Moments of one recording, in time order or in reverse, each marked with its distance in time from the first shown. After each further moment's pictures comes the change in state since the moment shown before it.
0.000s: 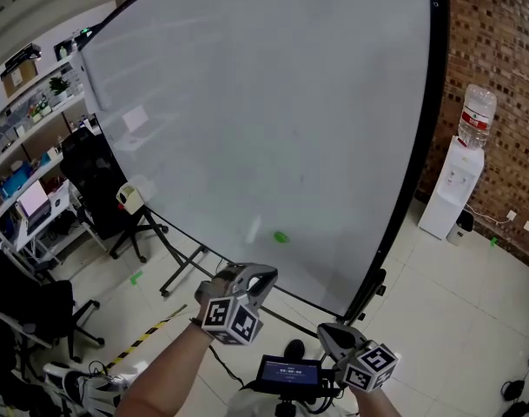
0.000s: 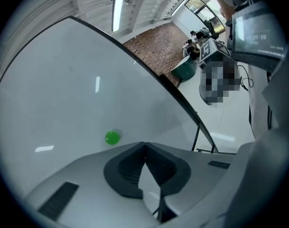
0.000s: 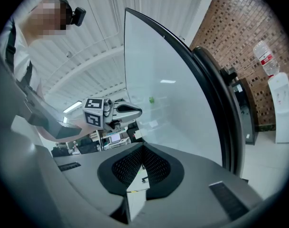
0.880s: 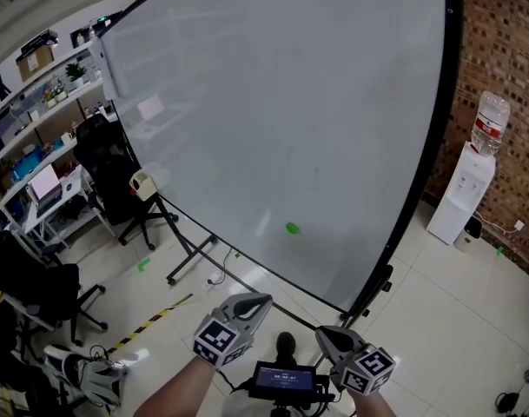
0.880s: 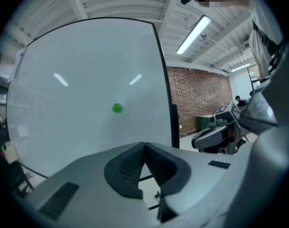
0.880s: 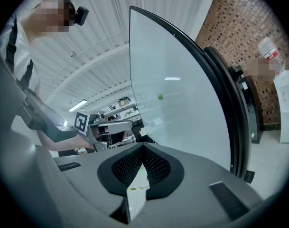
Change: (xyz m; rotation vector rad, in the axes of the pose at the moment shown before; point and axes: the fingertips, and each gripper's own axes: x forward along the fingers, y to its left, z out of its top) left arm -0.065 -0.061 -0.013 -0.807 -0.204 -0.041; right arm -0.007 0.032 -0.011 -0.009 0.027 0.057
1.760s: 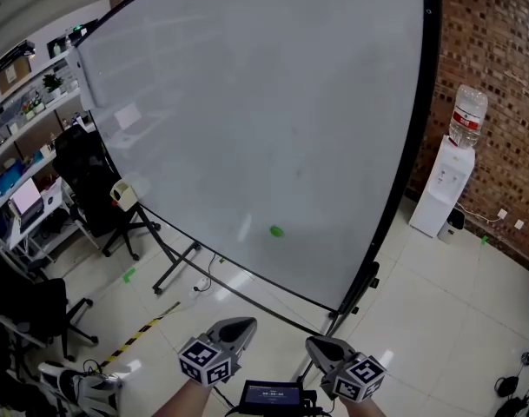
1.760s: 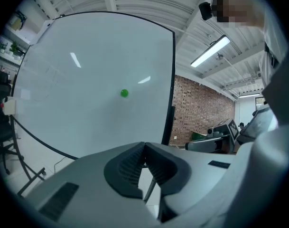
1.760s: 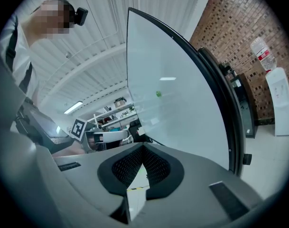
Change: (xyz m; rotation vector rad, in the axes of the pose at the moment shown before) left arm -0.023 -0.018 -0.047 -0.281 -0.022 -0.044; right arm -0.013 0.011 -0.023 0.041 -0.005 -0.050
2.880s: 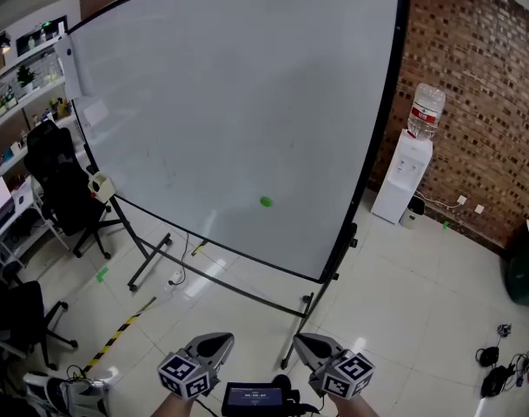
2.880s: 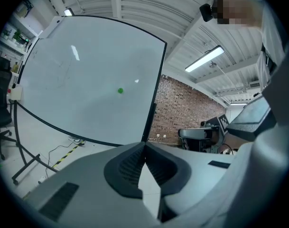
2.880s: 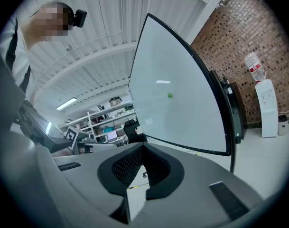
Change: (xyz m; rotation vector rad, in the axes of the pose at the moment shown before) left arm -0.156 -0.044 -0.063 -0.071 0.018 -0.100; right arm -0.039 0.132 -0.035 -0.029 -0.014 -0.117
